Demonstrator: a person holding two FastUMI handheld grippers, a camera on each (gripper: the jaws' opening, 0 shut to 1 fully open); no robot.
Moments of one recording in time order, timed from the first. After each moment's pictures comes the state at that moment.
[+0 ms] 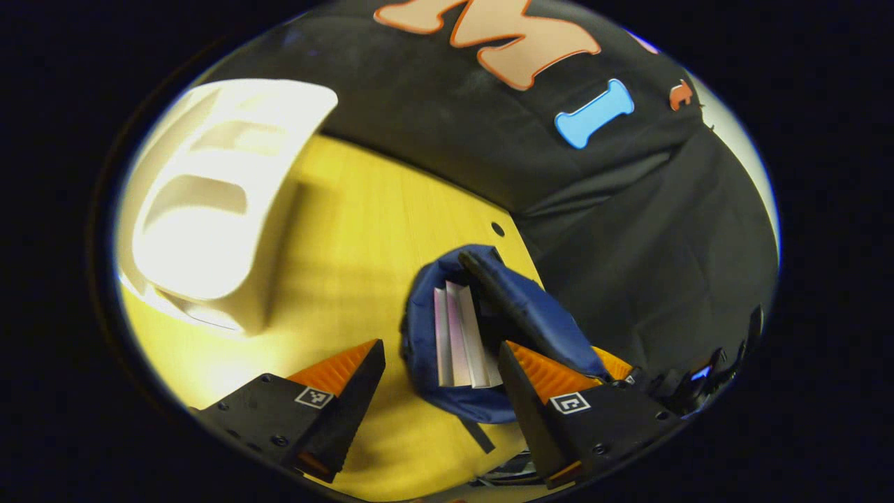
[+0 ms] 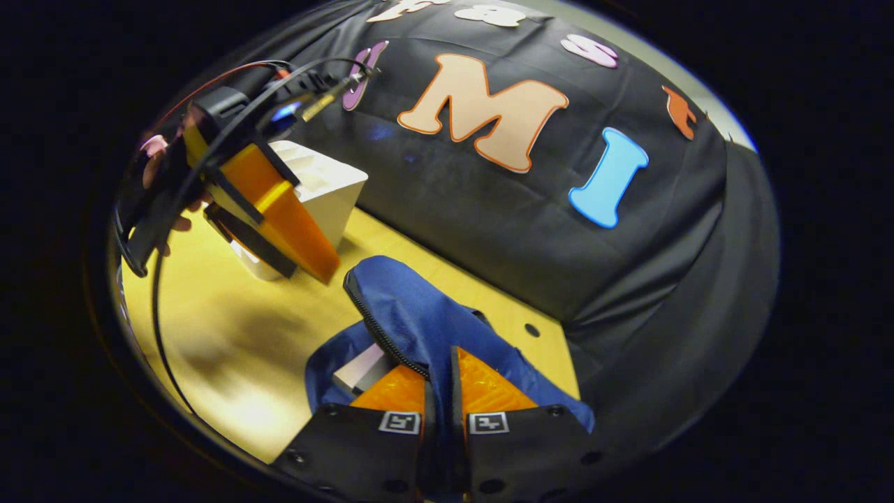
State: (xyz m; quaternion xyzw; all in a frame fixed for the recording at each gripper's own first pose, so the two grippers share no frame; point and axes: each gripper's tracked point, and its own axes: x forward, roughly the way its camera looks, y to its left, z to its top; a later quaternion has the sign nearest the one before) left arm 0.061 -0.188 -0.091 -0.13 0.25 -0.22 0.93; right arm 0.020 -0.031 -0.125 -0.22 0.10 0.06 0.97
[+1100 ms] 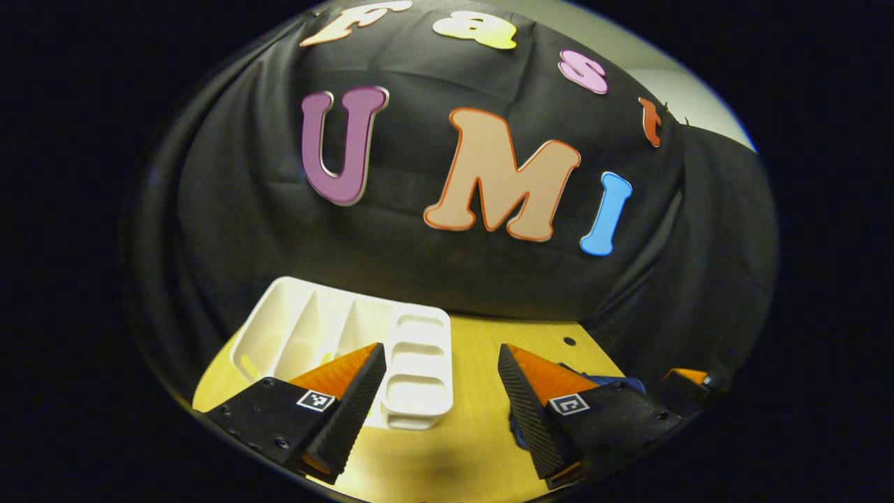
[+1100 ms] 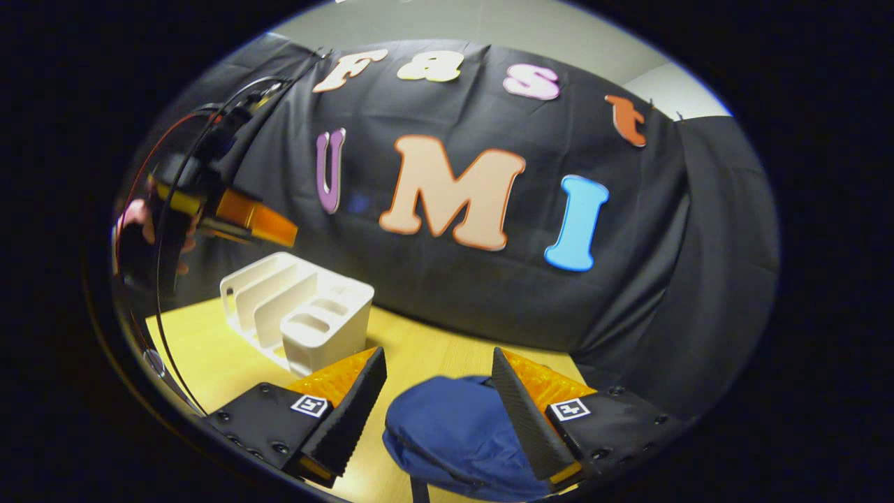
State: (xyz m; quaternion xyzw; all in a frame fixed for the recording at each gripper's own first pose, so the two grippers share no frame) left arm 0.012 -0.050 0.102 -0.01 -0.03 -0.04 1.00; right arm -0.043 0.024 0.044 -0.09 -0.05 0.06 0.99
